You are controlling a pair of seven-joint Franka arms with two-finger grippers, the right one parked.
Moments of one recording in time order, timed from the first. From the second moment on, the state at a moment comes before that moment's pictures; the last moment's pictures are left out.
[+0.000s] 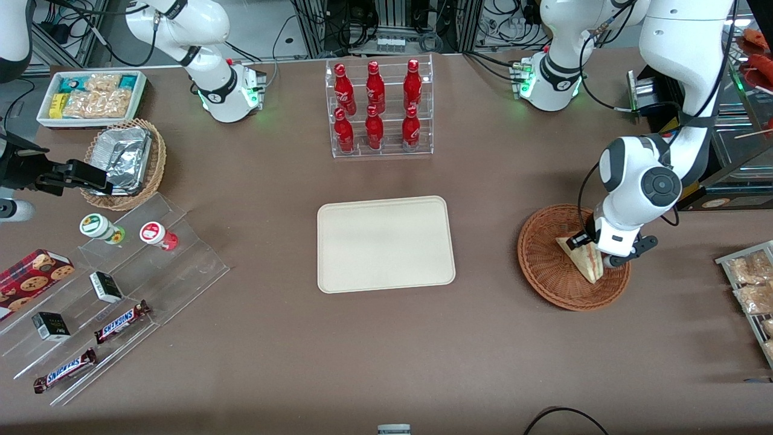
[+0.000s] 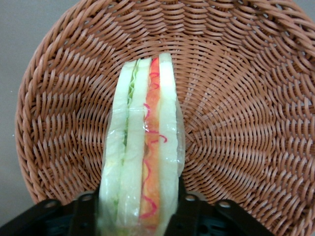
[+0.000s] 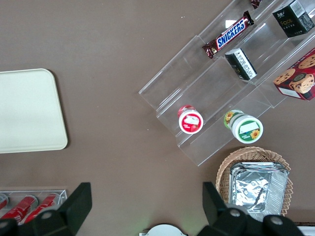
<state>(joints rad) -0.05 0.27 0.00 -2.24 0.03 2.48 -0.54</state>
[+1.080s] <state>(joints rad) -0.37 0.18 -0.03 -1.87 0.06 1.98 -0.58</state>
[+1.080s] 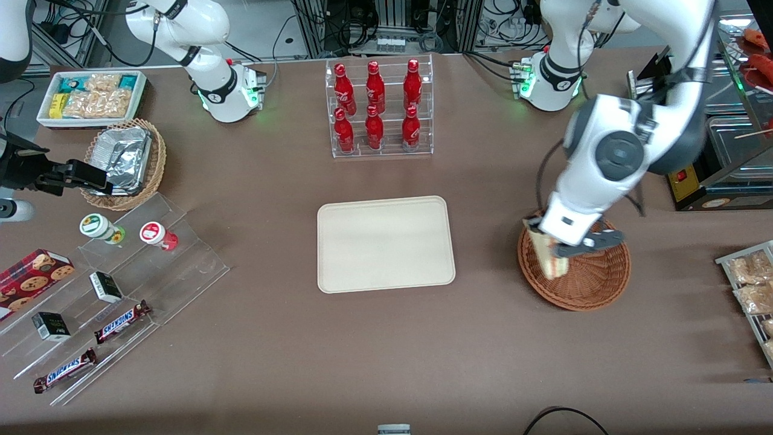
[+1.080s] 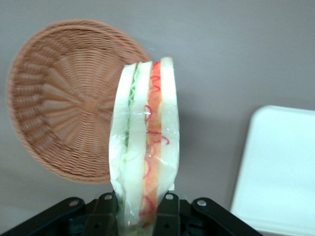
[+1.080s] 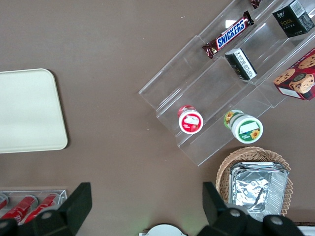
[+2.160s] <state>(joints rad) -0.78 0.64 -0.03 -1.54 0.05 2.17 -0.86</state>
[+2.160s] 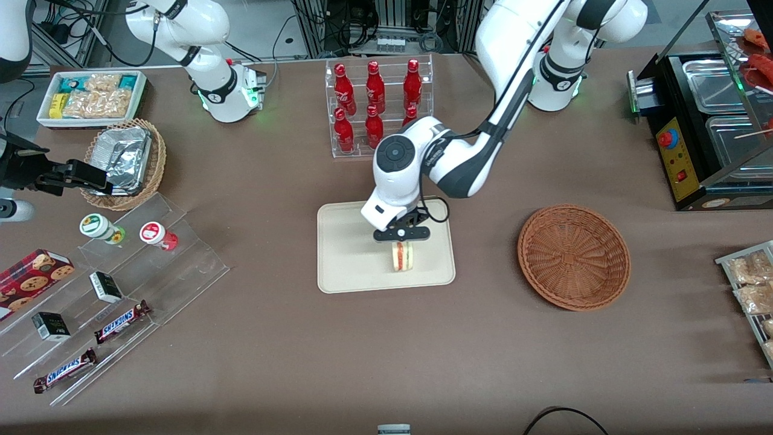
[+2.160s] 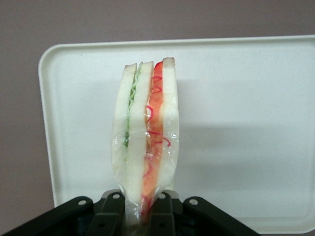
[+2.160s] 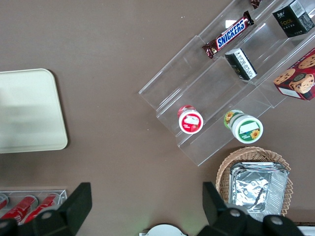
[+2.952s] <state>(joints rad) -0.83 0.72 -0.03 -1.54 0.05 2.24 -0.88</state>
